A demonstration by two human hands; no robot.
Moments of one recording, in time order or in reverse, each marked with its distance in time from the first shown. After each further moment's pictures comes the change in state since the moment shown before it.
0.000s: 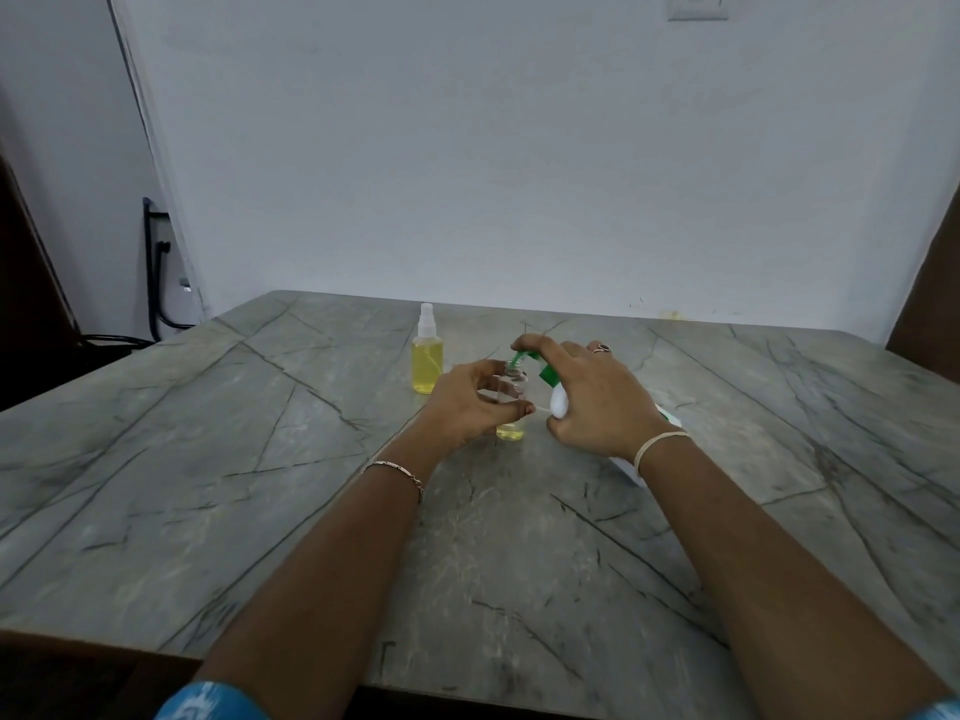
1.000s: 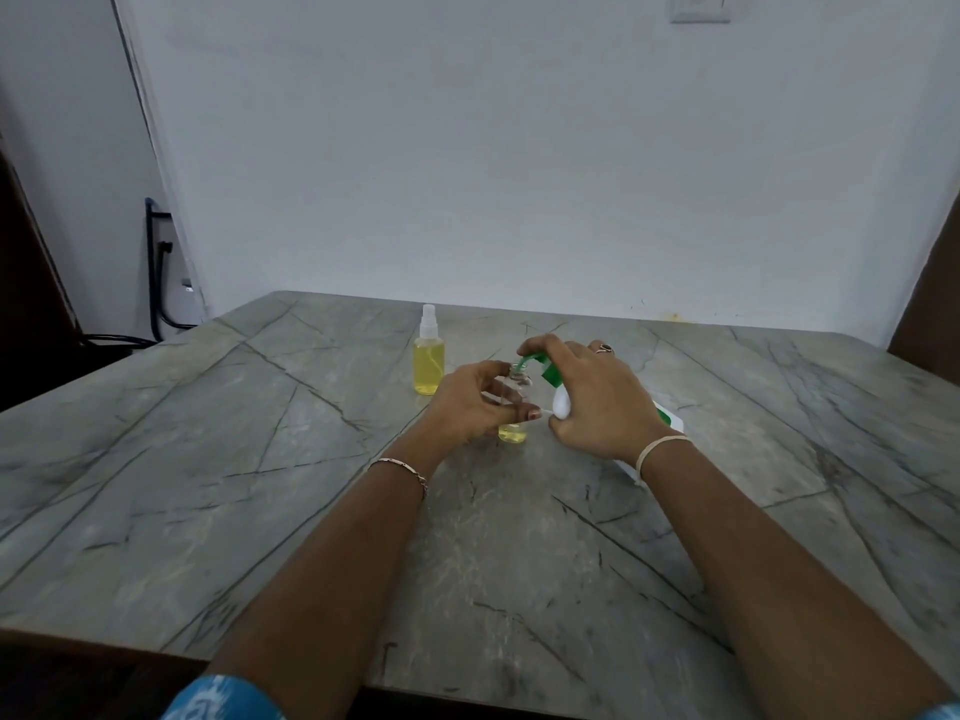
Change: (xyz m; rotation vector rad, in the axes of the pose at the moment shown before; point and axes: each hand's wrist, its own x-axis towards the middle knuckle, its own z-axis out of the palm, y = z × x) left_hand 0.004 -0.002 -0.001 0.016 -0.042 -0.013; right_hand -0.002 -0.002 -0.001 0.004 0.026 0.007
